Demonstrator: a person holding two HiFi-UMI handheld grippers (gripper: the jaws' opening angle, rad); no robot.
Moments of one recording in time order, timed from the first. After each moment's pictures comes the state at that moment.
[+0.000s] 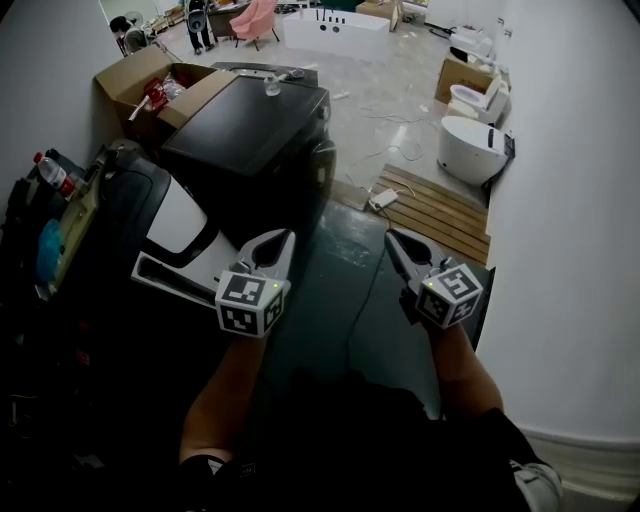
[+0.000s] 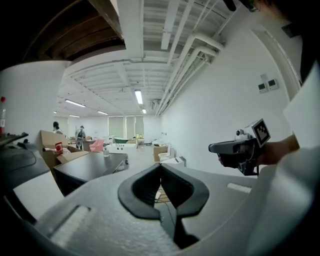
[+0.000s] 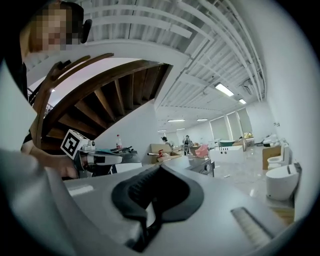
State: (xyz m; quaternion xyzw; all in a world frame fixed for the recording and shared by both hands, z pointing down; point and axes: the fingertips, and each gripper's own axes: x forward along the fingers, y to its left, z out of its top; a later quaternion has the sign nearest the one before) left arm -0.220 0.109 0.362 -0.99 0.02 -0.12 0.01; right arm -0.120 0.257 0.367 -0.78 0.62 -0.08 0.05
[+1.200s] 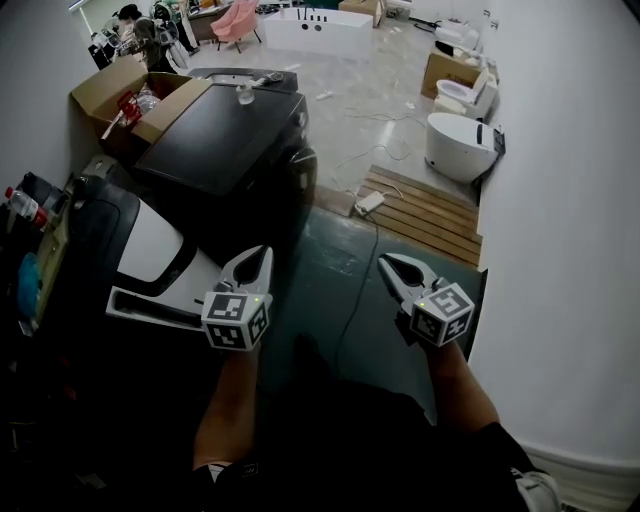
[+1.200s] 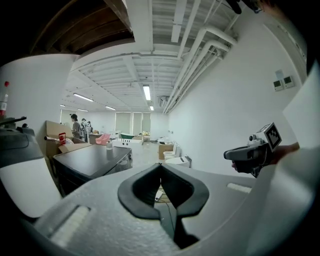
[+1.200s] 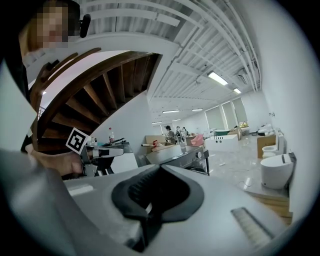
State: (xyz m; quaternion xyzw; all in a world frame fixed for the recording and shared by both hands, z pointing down) left arm -0.151 0.083 0.409 -0.99 0.06 -0.13 -0.02; right arm -0.052 0.273 0.427 -0.78 0.61 -0.14 0.04
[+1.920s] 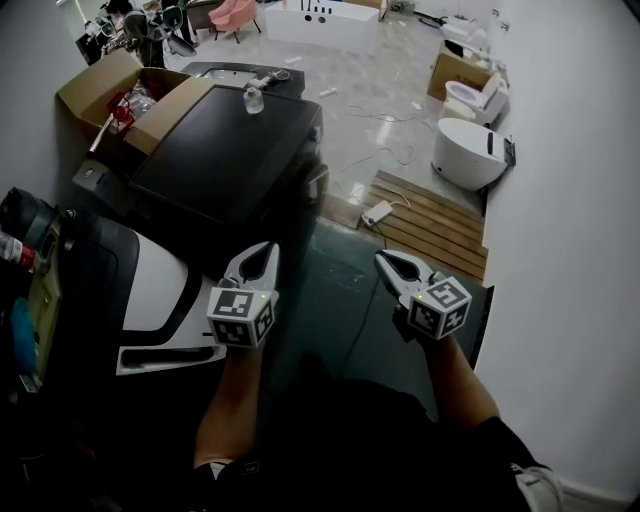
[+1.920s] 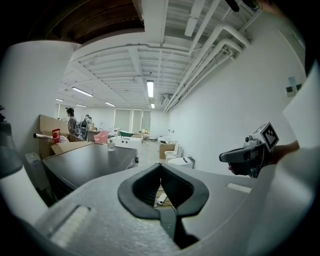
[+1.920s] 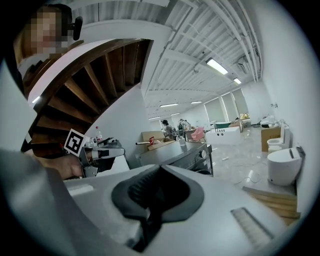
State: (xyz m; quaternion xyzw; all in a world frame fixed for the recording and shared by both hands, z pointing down) left arm -0.040 -0.068 0.424 -0.99 0.05 -0.14 -0.04; right arm 0.050 0.104 0.439 -0.77 0.60 -0.19 0.05
